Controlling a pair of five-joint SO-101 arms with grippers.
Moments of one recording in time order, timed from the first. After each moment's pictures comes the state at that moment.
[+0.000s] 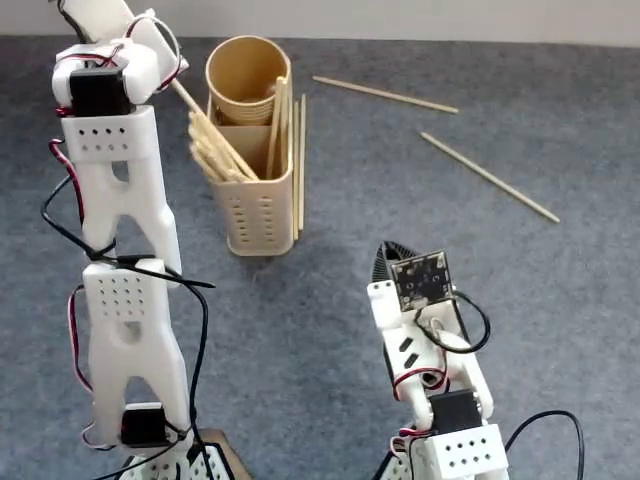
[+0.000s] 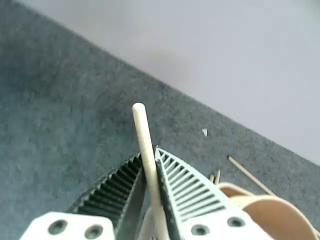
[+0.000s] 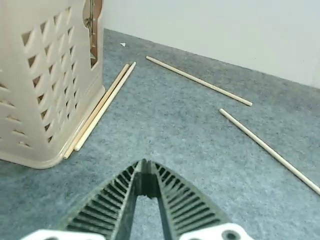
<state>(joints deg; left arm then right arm) -9.4 46.4 -90.6 83.0 30.5 -16.3 -93.1 95.5 20.9 11.5</state>
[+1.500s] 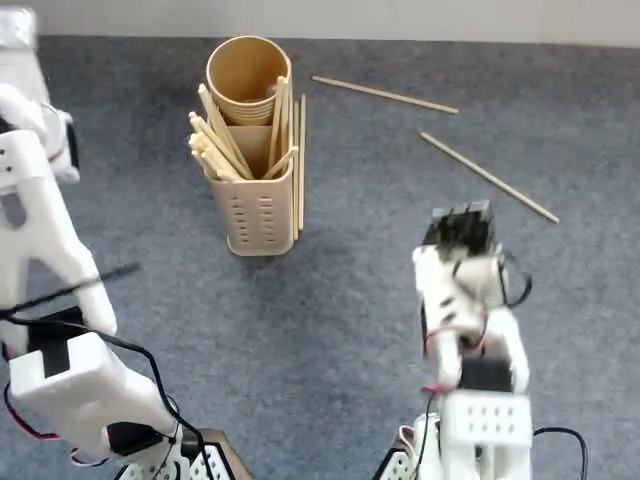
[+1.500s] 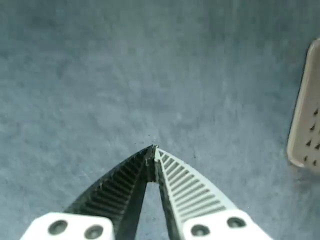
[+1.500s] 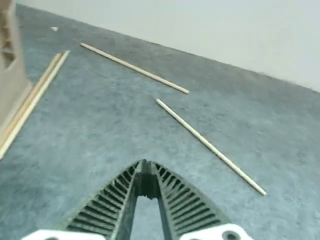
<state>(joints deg) -27.9 11.0 -30.1 97.9 -5.2 -1.8 -64.8 69.3 25.6 17.3</state>
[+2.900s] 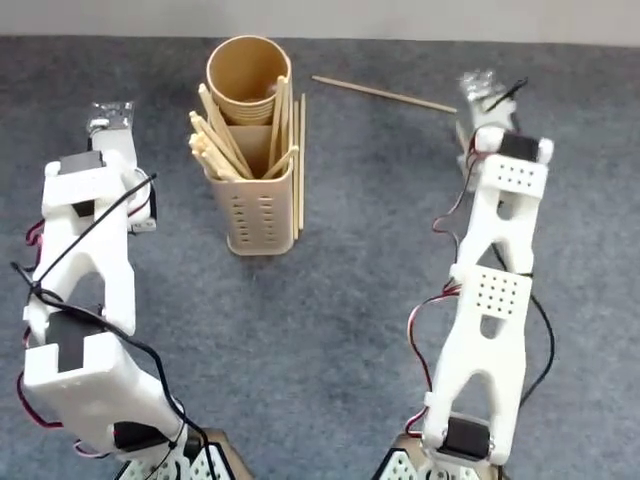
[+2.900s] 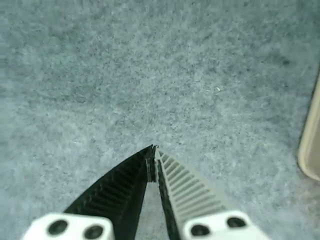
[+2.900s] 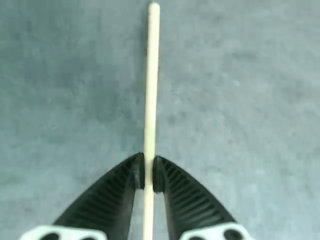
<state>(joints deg) -20.4 11.0 9.7 64.7 0.0 8.5 74.3 -92.4 83.8 24.4</state>
